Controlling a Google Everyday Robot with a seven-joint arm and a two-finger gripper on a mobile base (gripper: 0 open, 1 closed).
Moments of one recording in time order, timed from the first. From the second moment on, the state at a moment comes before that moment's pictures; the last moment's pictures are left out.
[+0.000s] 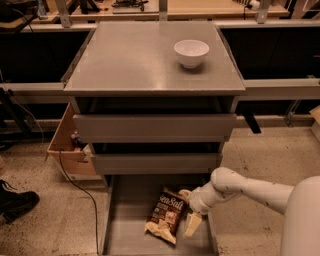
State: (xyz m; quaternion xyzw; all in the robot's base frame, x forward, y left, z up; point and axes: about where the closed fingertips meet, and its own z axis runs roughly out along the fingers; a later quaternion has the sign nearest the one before) arm 0.511 -0.096 0.361 -0.65 0.69 0.26 0.19
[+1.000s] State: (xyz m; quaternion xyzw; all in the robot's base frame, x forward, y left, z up) arm 0.541 -0.065 0.305 -0.66 0.67 0.25 0.24
